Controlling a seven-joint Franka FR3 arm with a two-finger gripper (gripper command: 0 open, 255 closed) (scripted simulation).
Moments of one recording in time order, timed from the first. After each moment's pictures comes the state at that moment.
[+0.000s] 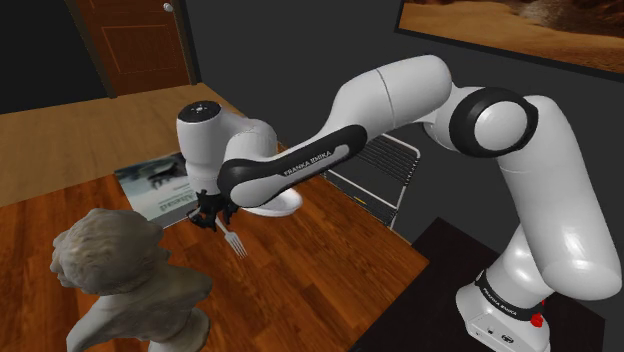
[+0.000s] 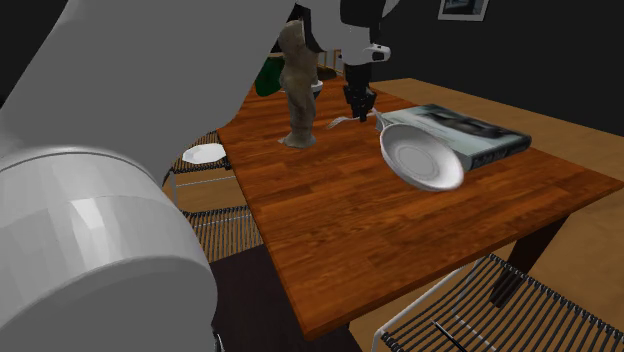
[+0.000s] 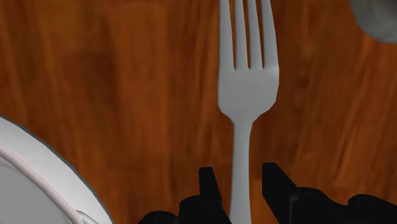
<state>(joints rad) 0.29 0.73 0.54 -1.37 -0.52 2.08 0.93</state>
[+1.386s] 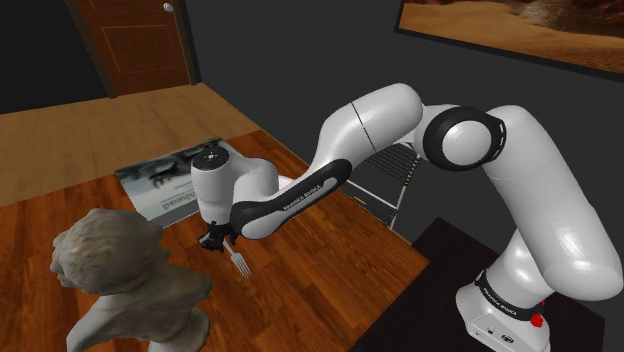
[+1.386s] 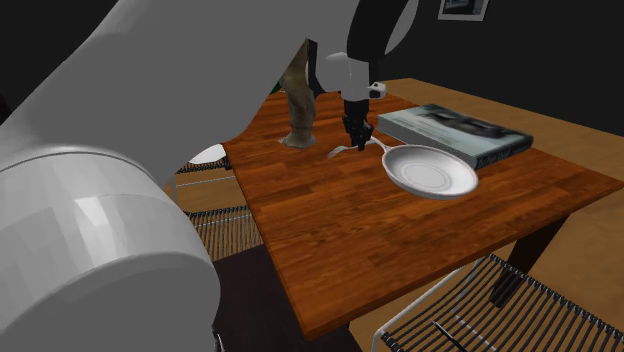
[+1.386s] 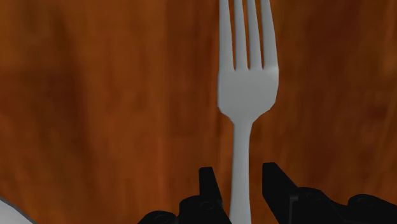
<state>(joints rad) 0.32 0.86 0.48 -1.41 -0.59 2.23 0.99</state>
